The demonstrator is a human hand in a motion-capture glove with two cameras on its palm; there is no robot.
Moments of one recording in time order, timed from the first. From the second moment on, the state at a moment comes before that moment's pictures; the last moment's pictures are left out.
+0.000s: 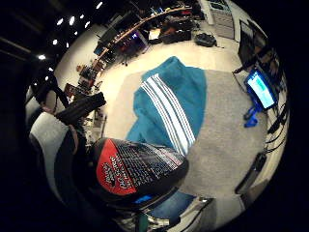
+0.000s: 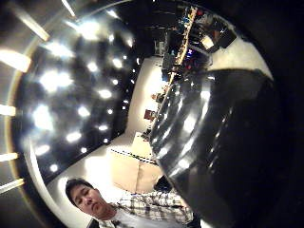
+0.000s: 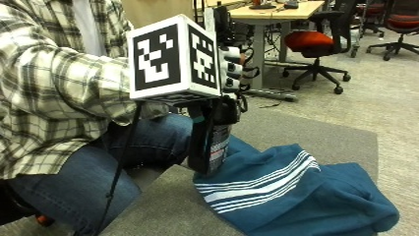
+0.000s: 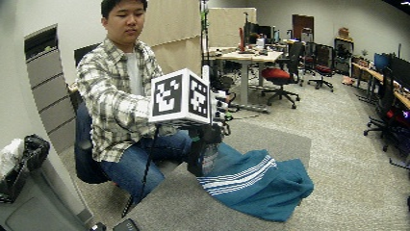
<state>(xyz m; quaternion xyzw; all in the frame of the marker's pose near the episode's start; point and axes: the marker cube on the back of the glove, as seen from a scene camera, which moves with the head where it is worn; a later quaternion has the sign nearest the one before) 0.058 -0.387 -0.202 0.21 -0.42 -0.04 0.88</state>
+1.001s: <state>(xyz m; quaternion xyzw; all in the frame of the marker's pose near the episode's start) -0.101 -0.432 -0.168 0.18 -0.54 -0.18 0.80</state>
